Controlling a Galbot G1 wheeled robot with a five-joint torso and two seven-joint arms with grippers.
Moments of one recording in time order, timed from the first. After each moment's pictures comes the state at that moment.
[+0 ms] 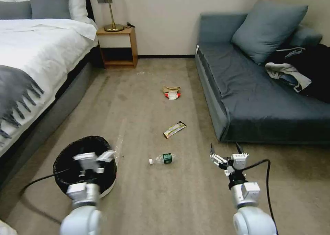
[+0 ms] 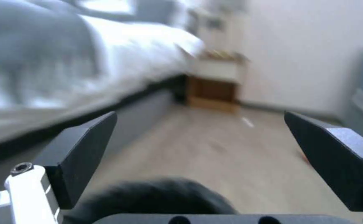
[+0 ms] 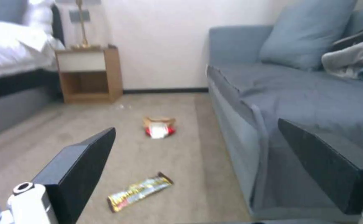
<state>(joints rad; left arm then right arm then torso) 1.59 -1.53 -0.81 -2.01 -0.26 -0.22 -0.10 -1.61 1.49 0.49 1.98 0.02 0.19 0.05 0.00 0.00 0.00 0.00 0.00</state>
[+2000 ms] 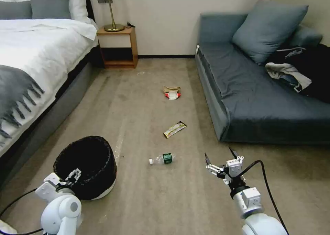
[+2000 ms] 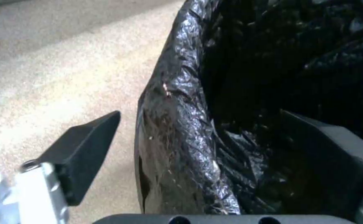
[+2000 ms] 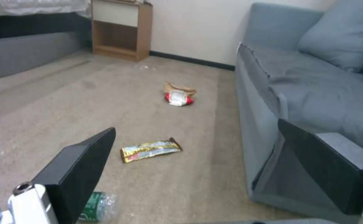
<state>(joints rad) 1.45 -1.49 -0.85 -1.93 -0.71 0.45 -0.66 -1.64 1.24 0.42 2.08 0.03 -0.01 0.08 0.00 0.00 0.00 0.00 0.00</state>
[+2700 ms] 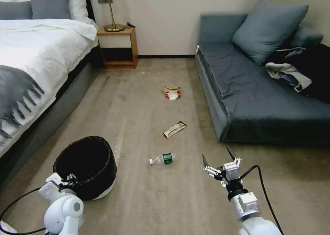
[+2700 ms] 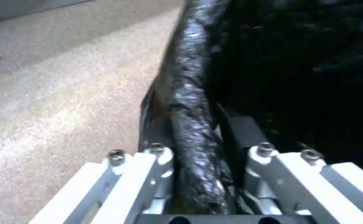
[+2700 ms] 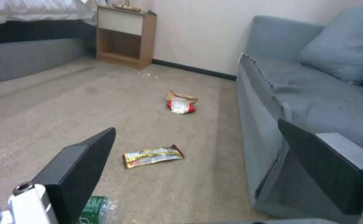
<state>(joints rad) 1.45 -1.48 -0.84 -1.91 -0.66 0.44 -0.62 -1.66 1.26 0.41 2.06 -0.04 0.07 0.08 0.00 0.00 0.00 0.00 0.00</state>
